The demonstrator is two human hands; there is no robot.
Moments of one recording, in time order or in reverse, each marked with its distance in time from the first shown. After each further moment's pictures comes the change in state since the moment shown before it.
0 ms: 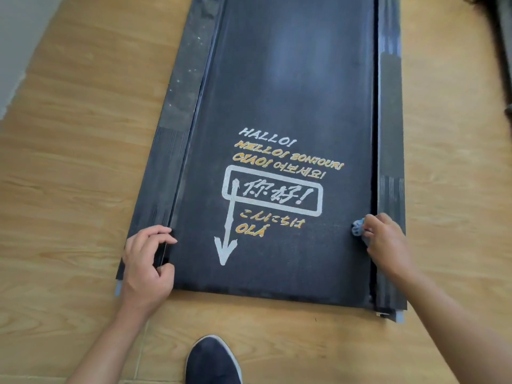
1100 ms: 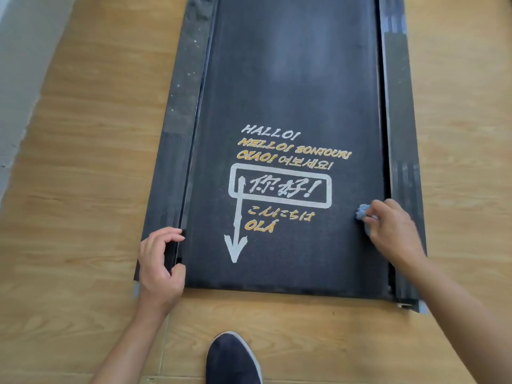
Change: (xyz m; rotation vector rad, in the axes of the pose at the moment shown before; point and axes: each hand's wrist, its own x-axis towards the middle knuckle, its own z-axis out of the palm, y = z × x) left_hand 0.002 0.008 -0.004 -0.092 -0.001 0.014; right_hand -0.003 -0.031 0.001 0.117 0.030 0.054
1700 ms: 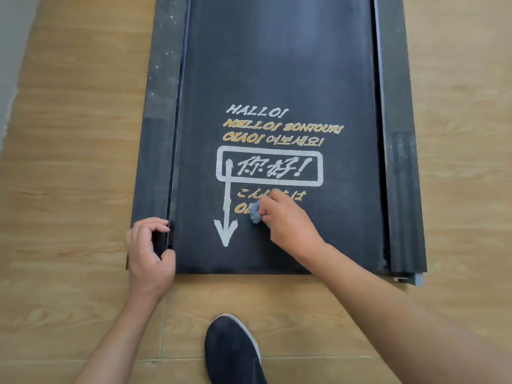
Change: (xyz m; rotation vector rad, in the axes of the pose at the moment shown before) left_hand -0.002 -0.002 0.002 0.046 0.032 -0.034; right_hand -0.035 -0.141 0.069 0.270 -0.189 -0.448
